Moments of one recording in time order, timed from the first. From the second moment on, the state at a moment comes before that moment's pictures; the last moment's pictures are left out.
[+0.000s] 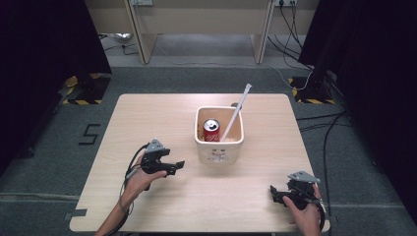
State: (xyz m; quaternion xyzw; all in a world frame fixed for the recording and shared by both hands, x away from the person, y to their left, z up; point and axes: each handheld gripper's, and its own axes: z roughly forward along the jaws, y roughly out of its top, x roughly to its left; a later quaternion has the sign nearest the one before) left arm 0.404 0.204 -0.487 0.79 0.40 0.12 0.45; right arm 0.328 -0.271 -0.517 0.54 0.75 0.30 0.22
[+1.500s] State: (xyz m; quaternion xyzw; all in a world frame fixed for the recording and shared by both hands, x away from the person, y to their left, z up) left arm 0.359 0.205 -0.523 0.84 0.37 0.15 0.38; right arm 0.328 -0.271 -0.517 0.54 0.75 0.30 0.22
